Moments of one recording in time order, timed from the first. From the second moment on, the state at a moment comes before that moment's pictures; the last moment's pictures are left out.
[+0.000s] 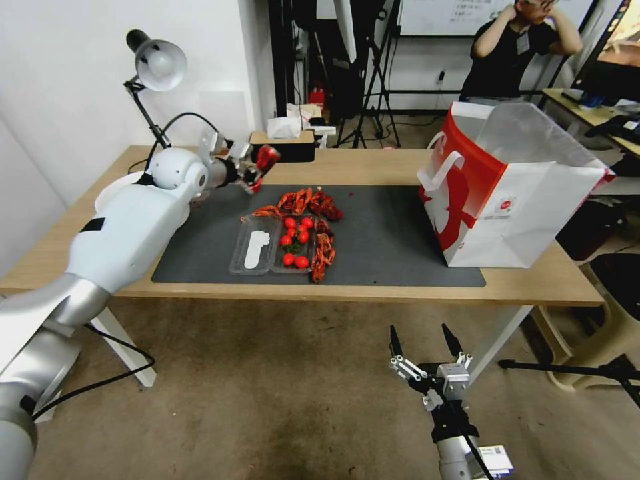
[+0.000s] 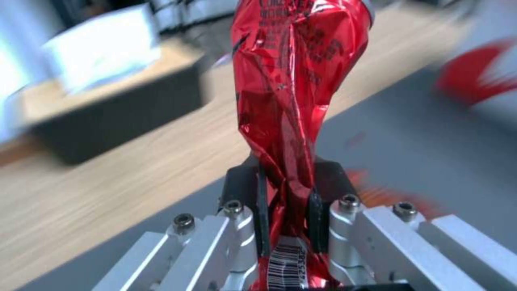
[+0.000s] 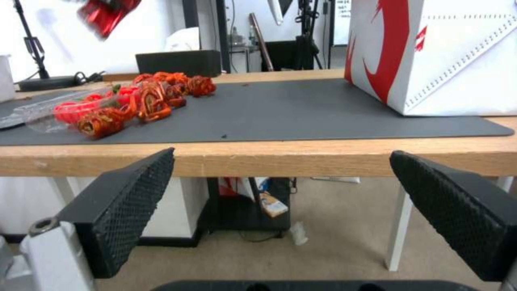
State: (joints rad) left arm 0.12 -1.00 0.19 -1.25 -0.83 0.64 0.26; right arm -1.79 1.23 0.28 2.07 0.13 0.35 0.29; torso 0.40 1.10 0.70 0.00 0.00
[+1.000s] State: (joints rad) left arm -0.20 -1.41 0.38 -1.26 -1.22 0.50 0.20; right arm -1.80 1.25 0.29 2.07 0.11 0.35 0.29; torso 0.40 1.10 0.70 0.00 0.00
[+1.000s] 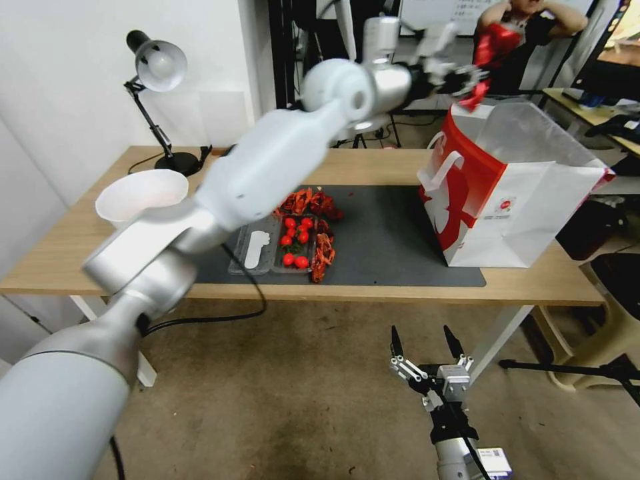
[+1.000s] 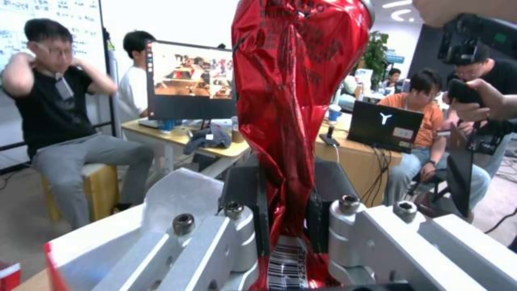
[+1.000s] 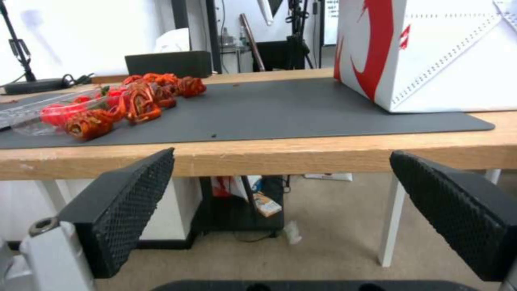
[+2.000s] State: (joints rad) left arm -0.20 -1.60 0.57 -1.08 -1.18 0.32 0.23; right arm -1.79 1.27 0.29 2.03 0.11 0.38 0.29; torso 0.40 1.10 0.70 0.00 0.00
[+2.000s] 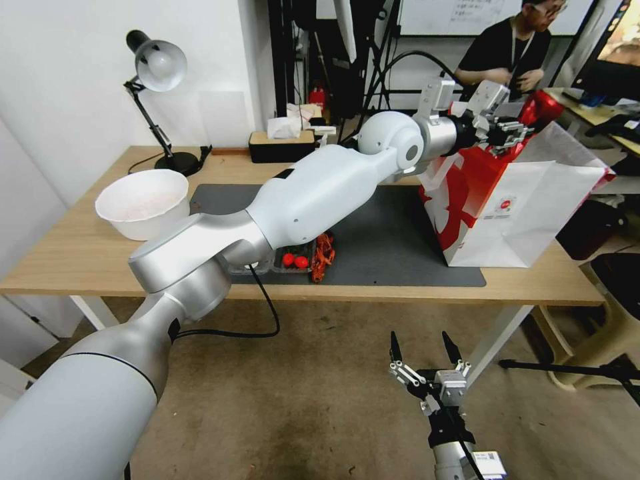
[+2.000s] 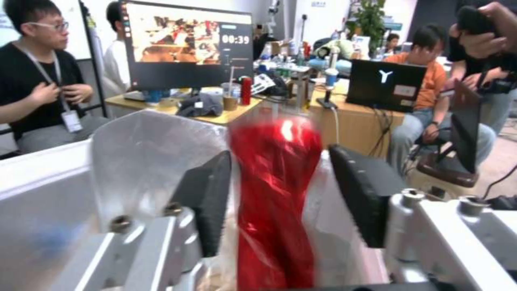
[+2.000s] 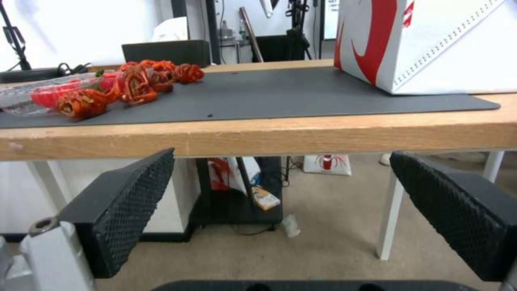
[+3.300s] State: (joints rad) left arm 0.43 -0.94 0.06 -1.77 -0.89 0.27 0.12; right arm -1.75 1.23 0.25 2.00 0.13 0.38 0.28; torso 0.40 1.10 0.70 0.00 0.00
